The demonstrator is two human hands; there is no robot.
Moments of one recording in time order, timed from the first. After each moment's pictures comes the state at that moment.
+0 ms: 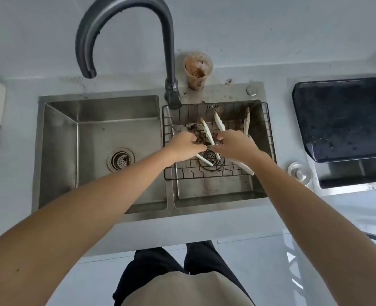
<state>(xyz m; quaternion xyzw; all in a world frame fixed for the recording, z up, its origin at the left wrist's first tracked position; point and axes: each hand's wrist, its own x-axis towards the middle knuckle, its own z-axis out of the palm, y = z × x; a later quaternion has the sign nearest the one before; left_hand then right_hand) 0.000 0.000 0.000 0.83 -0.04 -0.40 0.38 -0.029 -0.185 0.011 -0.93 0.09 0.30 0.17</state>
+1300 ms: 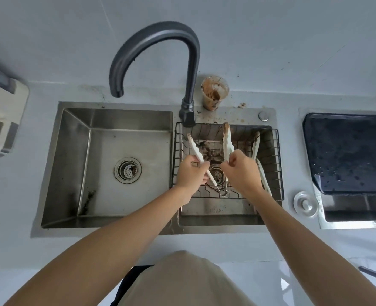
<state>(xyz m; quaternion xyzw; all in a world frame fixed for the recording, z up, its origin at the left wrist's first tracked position) -0.039 -0.008 -0.002 0.67 0.24 -0.27 0.65 -0.045 -0.165 0.012 -0.93 0.18 0.14 0.29</state>
